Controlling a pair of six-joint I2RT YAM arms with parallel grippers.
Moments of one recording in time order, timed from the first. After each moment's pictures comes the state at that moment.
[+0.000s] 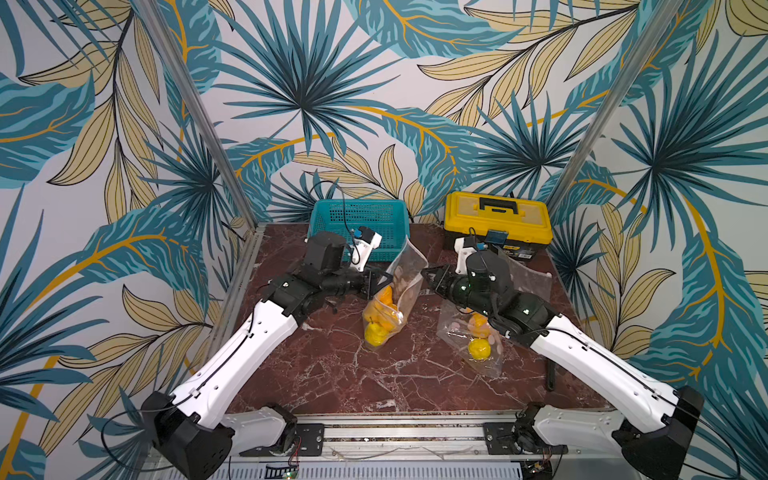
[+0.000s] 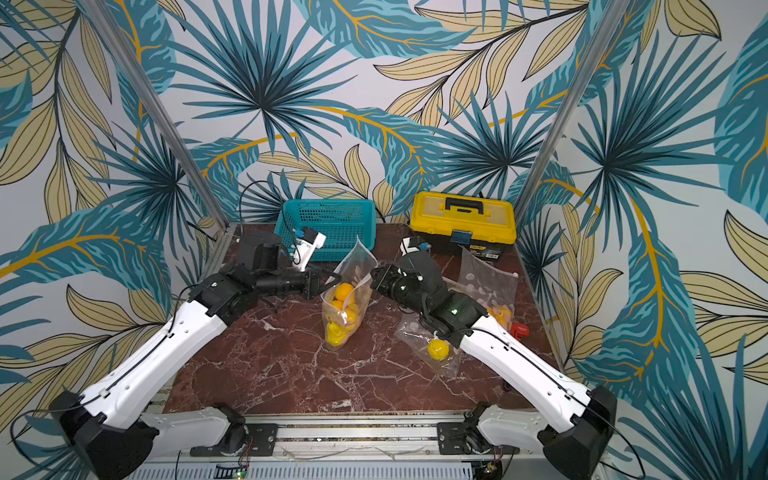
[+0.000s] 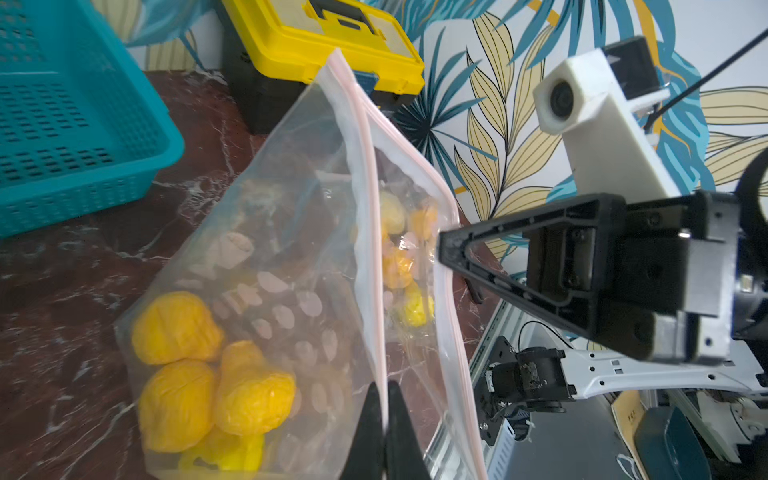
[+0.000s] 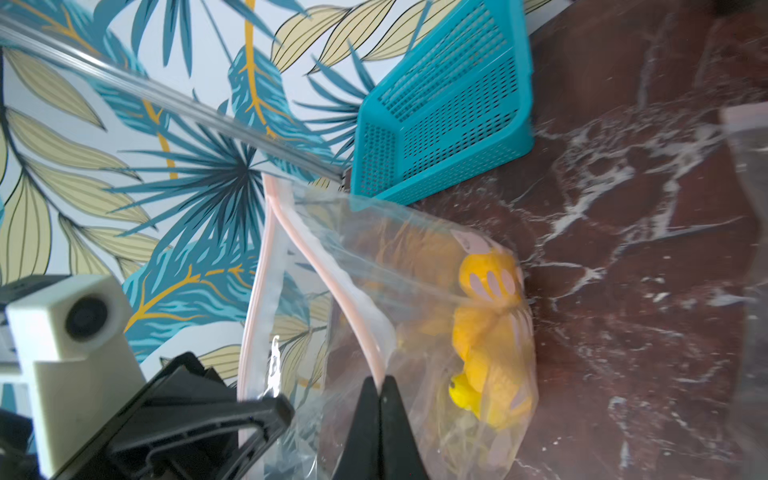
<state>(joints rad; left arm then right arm) -0.57 1.29 1.29 -0.54 0.51 -0.38 0.67 1.16 1.14 -0.39 0.07 1.01</state>
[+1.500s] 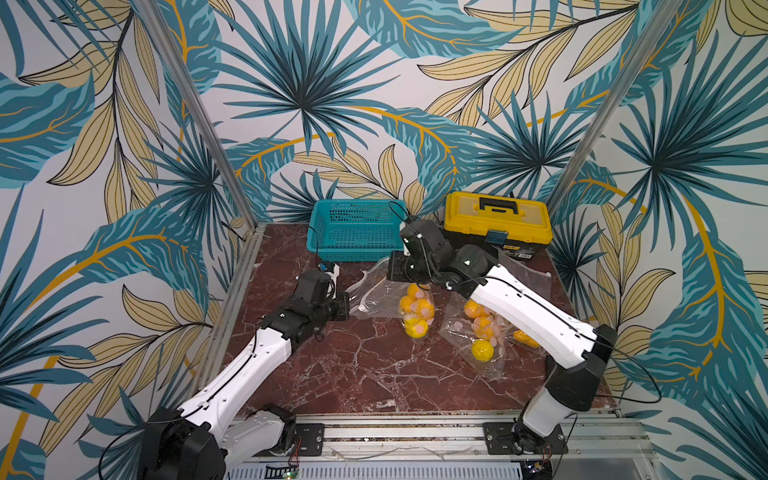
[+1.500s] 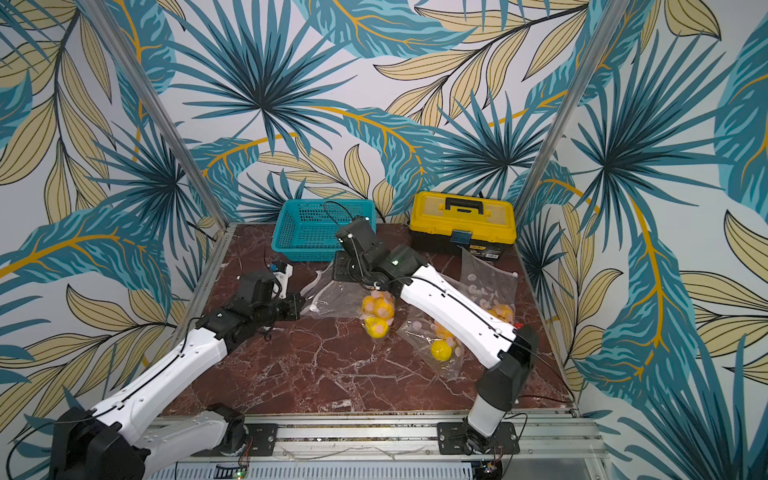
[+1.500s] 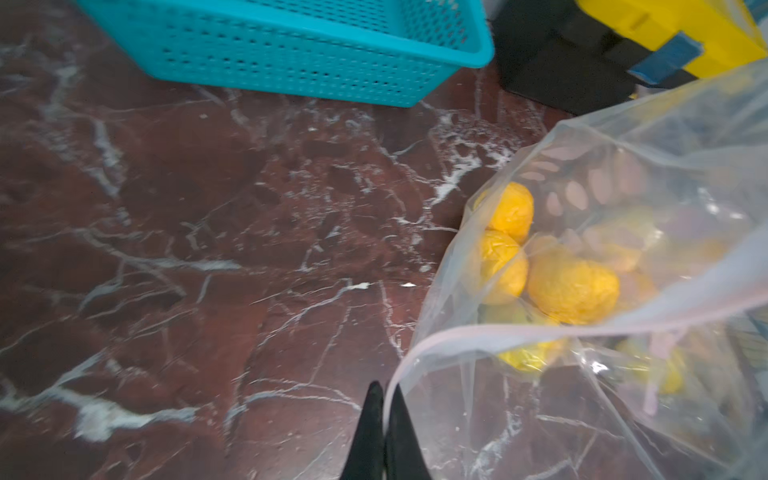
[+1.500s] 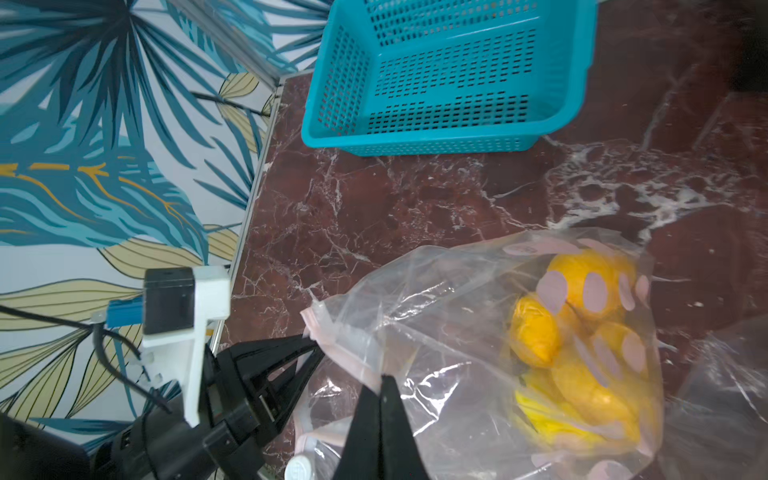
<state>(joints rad) -0.34 1.10 0.80 -0.44 0.10 -0.43 0.84 1.77 1.91 -0.86 0.12 0.71</state>
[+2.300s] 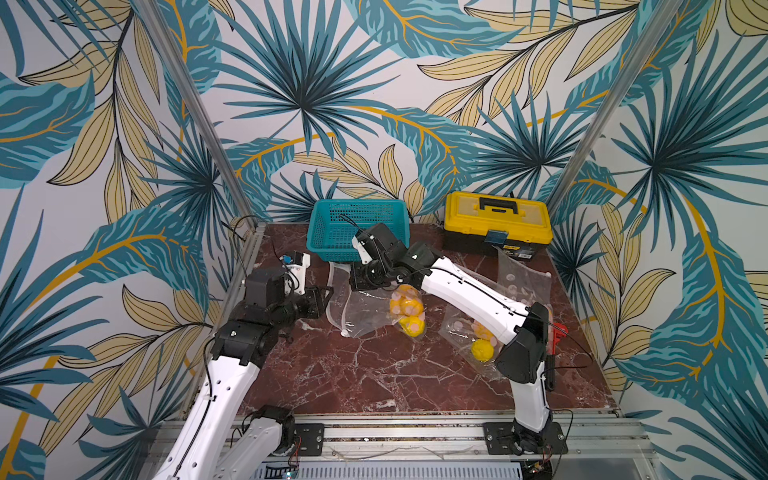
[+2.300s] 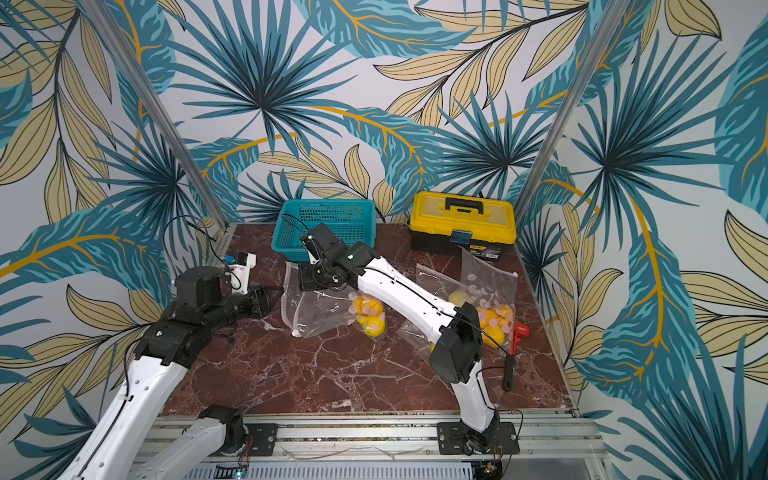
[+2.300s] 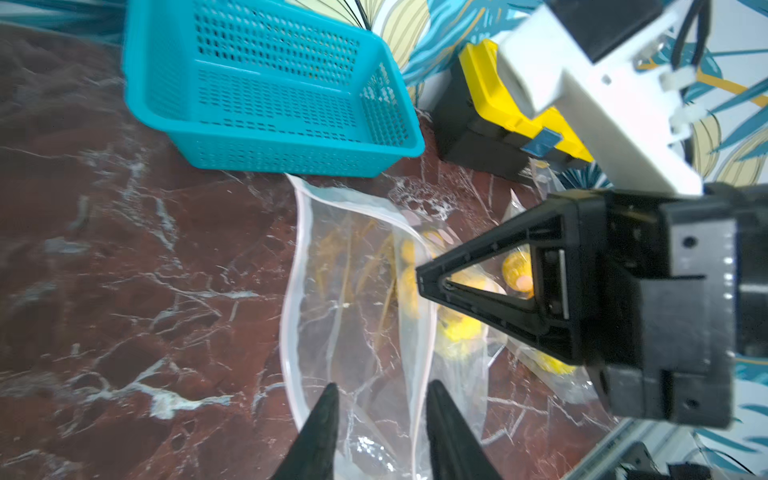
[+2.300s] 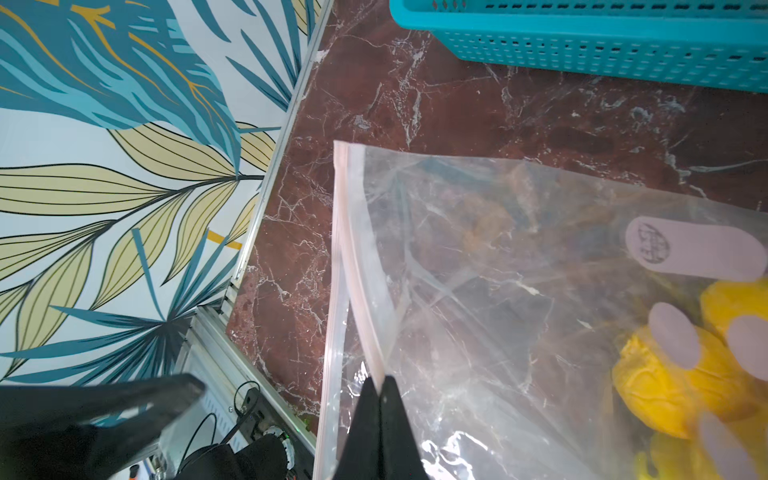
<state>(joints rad) -0.16 0.92 0.96 -0.63 0.40 -0.34 0.87 2.03 2.09 -0.85 -0.13 0.63</state>
